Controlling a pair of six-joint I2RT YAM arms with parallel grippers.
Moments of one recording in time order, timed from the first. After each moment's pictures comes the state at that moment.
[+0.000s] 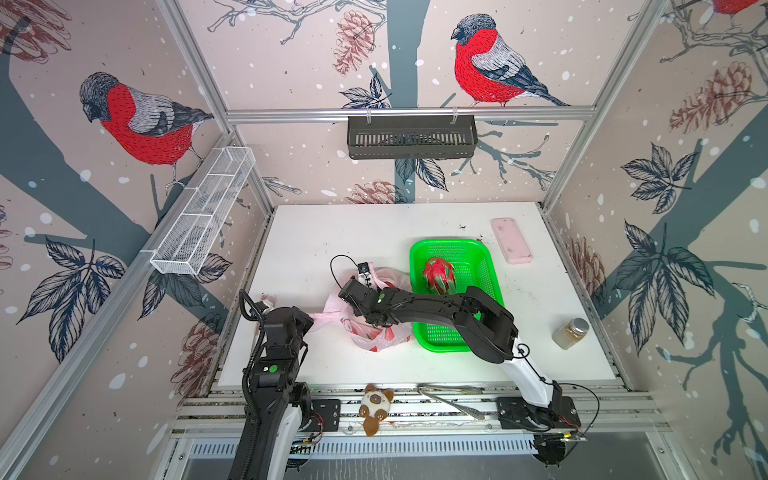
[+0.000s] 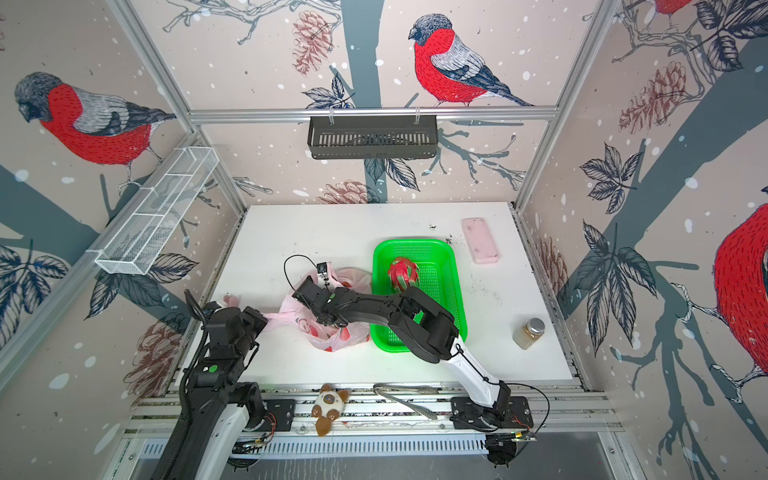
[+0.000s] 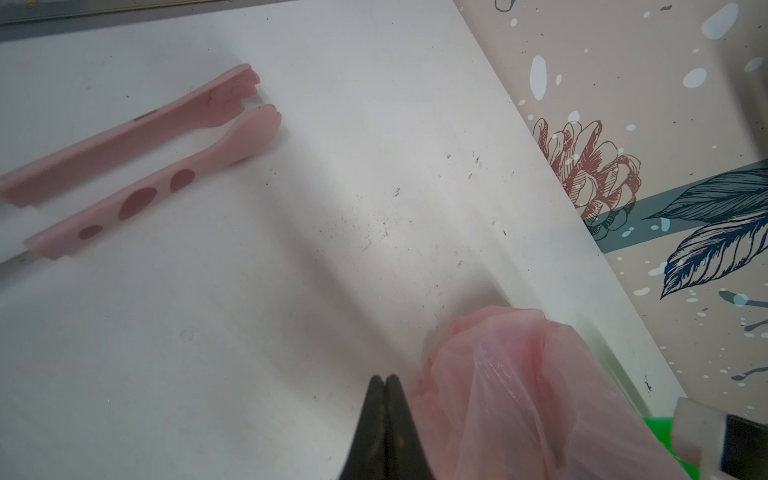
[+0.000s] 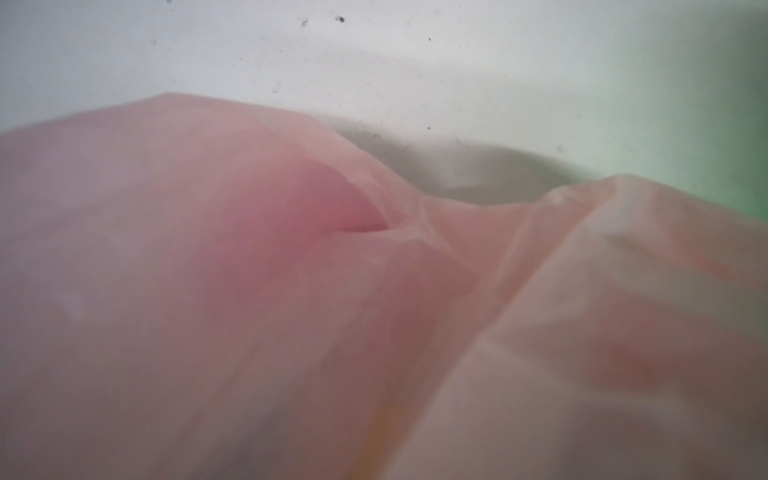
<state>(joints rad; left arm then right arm) 0.04 0.47 0.27 -0.39 -0.11 -0.87 1.14 2.28 1.70 -0.39 0.47 0.71</state>
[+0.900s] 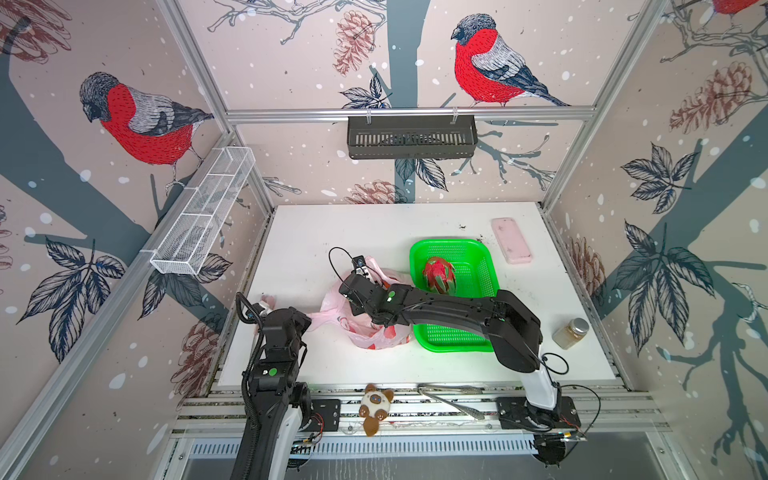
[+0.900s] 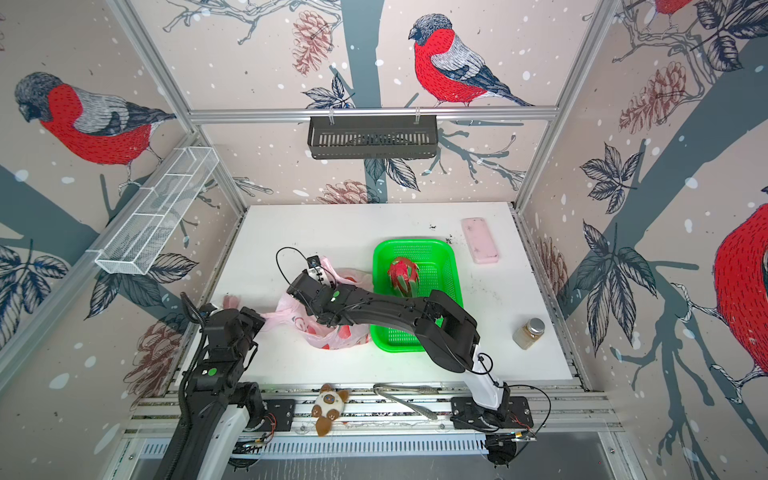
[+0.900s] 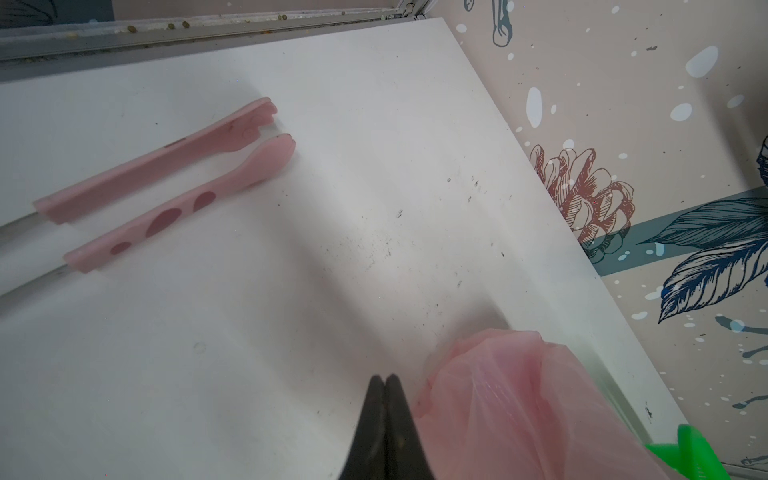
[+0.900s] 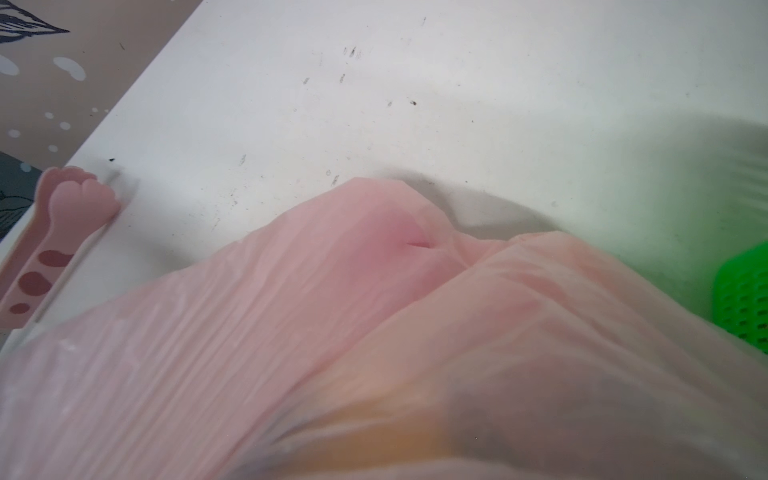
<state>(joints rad) 0.04 0.44 0.26 -0.38 -0.16 -0.88 1.19 2.07 1.66 -0.42 0.42 0.60</state>
